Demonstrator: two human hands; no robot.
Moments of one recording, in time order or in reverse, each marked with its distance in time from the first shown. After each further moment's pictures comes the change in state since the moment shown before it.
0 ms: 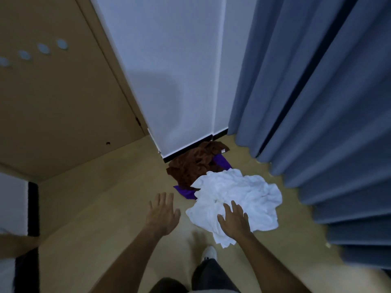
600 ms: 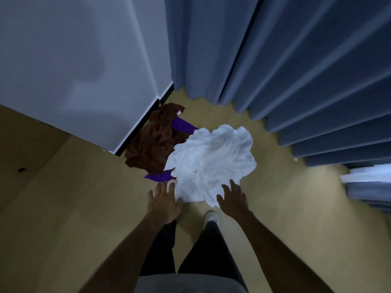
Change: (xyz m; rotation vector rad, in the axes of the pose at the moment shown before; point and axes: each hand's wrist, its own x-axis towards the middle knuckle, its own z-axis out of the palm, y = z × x) left_hand 0.226 0.017 0.013 0.192 -0.317 0.422; right_hand 0.131 -0.010 0.012 0.212 -0.066 0.464
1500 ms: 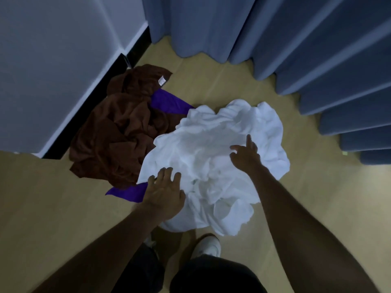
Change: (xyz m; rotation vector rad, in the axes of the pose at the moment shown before) left_hand 0.363 -0.016 0.186 0.156 -0.039 0.235; right_hand 0.440 0.056 0.120 0.138 0.058 0.126
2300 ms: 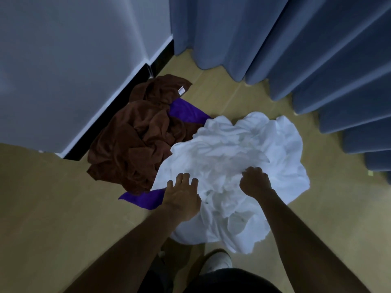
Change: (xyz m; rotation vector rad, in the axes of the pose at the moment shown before) left_hand 0.020 -0.007 0.008 -0.023 -0.038 -0.027; right_hand 0.000 -0.007 0.047 -0.443 0.008 -0.119
